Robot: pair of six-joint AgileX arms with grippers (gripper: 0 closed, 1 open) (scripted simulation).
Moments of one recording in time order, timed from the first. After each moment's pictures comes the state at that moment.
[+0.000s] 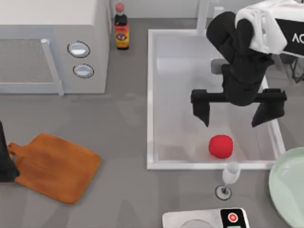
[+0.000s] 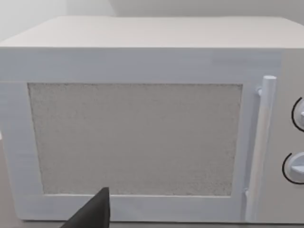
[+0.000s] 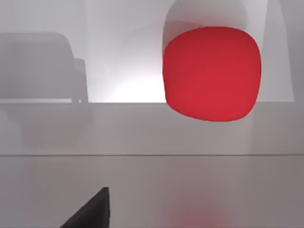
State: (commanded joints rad) left arm 0.00 0.00 0.00 0.00 0.00 0.00; right arm 0.44 2.12 1.61 -1.06 0.00 0.46
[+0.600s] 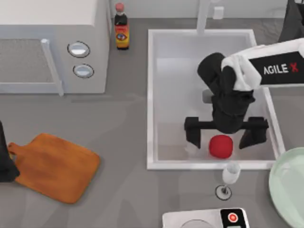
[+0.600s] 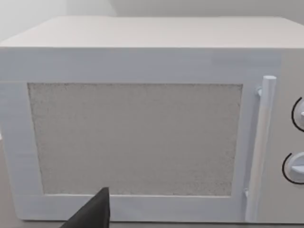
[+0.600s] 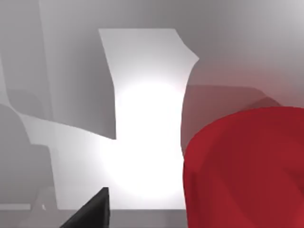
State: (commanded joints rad) left arm 0.00 0.00 0.00 0.00 0.00 0.00; right arm 0.45 2.31 1.48 -0.75 0.00 0.47
